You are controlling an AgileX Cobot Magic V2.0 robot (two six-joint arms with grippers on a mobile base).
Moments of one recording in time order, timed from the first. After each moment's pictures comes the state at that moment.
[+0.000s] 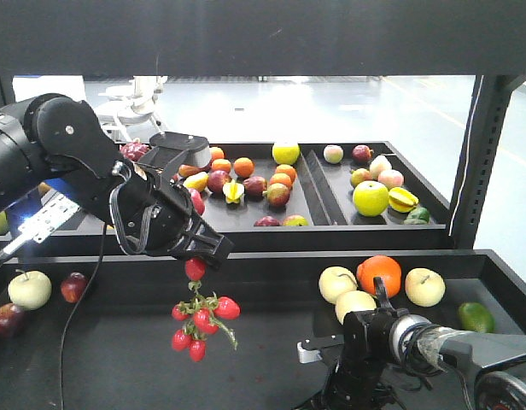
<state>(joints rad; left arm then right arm) -0.39 1.82 -1.93 -0.31 1.15 0.30 0.29 2.41 -1.68 0.12 0.81 -0.06</state>
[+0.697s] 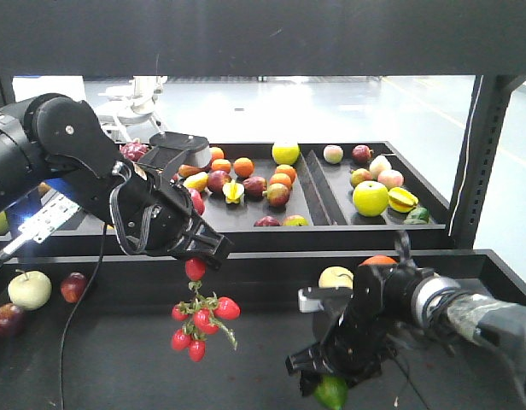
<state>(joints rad) -0.39 1.82 -1.93 -0.31 1.15 0.30 0.29 2.21 -1.68 0.17 0.84 -0.05</state>
